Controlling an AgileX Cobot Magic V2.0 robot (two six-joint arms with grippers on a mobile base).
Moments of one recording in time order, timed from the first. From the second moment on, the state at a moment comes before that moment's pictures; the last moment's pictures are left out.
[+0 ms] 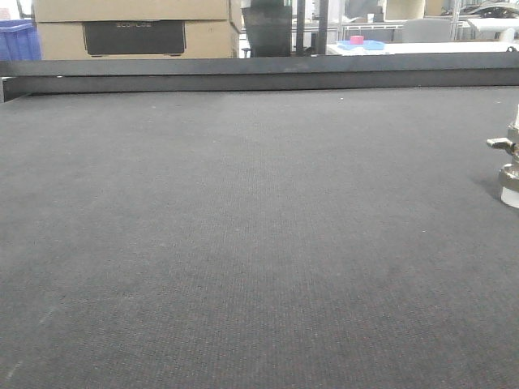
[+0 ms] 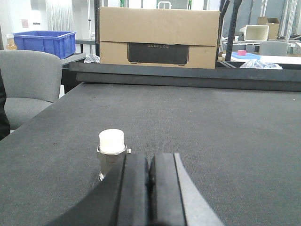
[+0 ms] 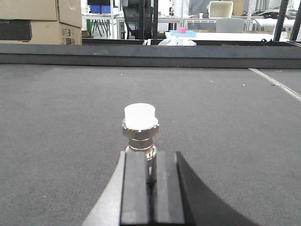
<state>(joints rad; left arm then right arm) 0.08 0.00 0.00 -0.03 0.02 0.03 0.04 0.00 0.00 0.11 0.11 -0.07</state>
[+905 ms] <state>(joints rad) 0.08 0.00 0.00 -0.04 -0.04 0.03 0.04 0.00 0.00 0.11 0.03 -0.07</state>
